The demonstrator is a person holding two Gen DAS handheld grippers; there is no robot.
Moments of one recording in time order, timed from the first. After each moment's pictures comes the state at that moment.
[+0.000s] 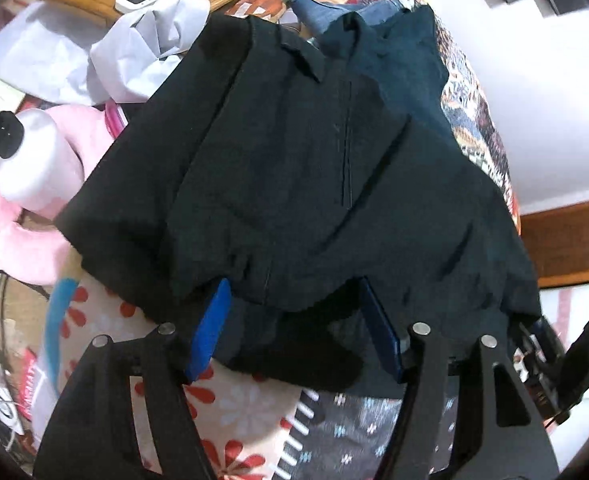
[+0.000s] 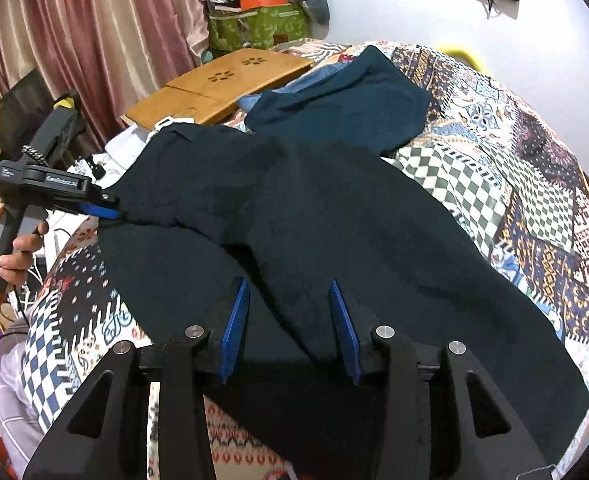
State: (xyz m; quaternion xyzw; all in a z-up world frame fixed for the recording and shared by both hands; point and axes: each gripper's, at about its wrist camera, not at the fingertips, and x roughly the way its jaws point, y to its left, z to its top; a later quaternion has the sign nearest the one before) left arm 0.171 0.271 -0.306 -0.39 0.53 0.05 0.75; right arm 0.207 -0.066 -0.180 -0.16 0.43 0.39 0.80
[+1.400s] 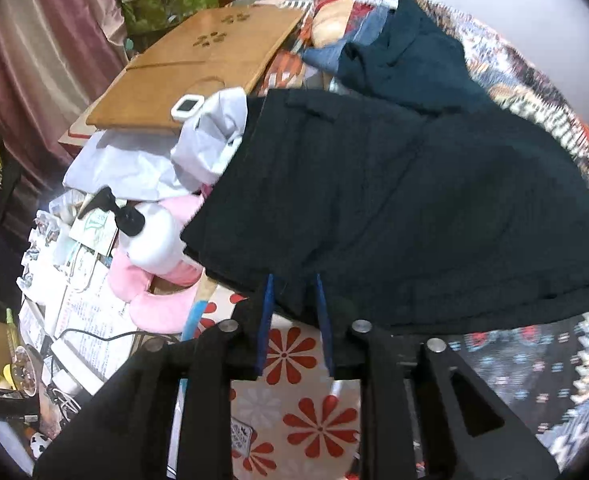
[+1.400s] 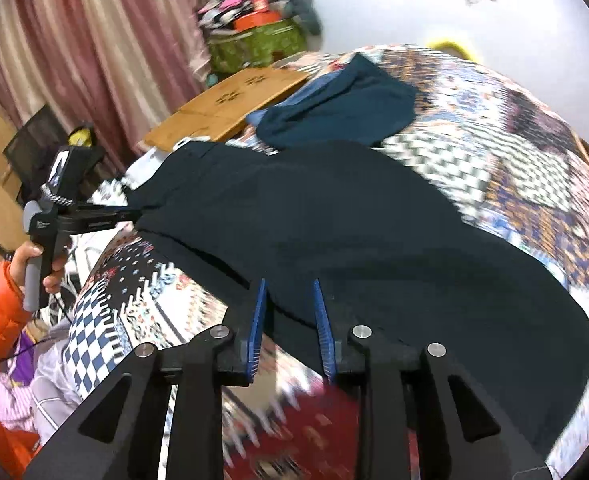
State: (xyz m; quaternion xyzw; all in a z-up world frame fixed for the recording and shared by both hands) left arm 0.143 0.237 -0.256 -0.11 0.52 0.17 0.83; right arm 0.180 -0.139 -0.153 -0.08 0.44 0.38 0.81
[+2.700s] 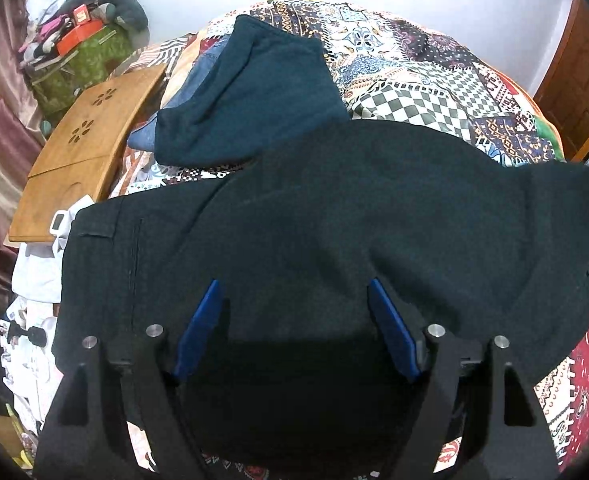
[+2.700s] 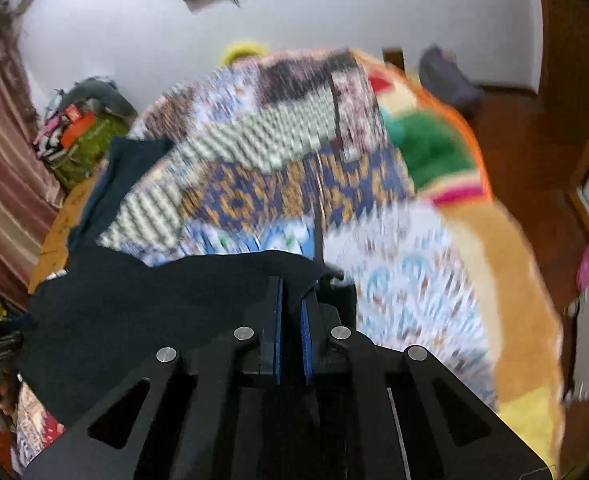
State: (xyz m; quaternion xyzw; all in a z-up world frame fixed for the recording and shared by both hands) left arm 0.246 0.089 -0.243 -0.03 0.51 0.05 0.86; right arm 0.277 -0.349 -0.160 0.09 0.42 0.15 0.89
